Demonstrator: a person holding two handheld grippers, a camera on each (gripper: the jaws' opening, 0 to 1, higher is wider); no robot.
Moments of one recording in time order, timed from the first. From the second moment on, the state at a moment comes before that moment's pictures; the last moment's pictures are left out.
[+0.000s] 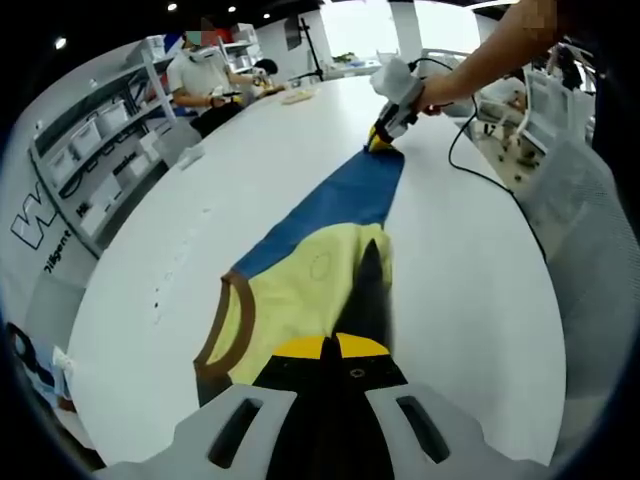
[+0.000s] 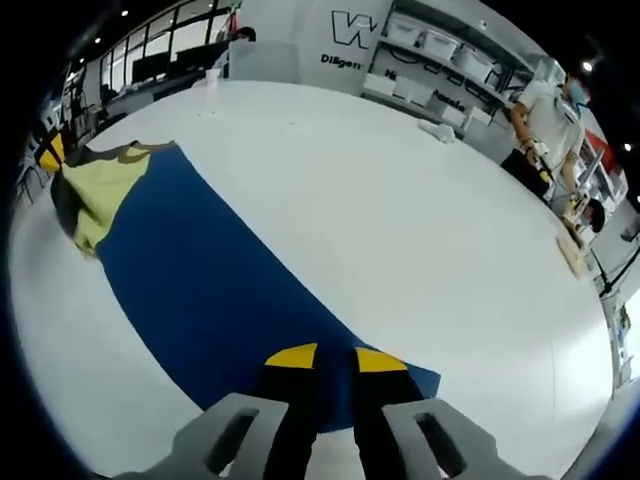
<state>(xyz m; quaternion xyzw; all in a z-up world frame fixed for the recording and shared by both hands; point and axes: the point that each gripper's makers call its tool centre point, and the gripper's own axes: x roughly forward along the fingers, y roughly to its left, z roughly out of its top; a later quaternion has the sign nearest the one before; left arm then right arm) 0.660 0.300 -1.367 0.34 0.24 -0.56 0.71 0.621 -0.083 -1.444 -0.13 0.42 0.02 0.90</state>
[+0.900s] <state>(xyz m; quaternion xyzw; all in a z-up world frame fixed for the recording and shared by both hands) 0.660 0.301 -1.370 0.34 0.24 -0.56 0.71 0.580 -0.100 -1.413 -0.13 0.39 -0.02 0.91</state>
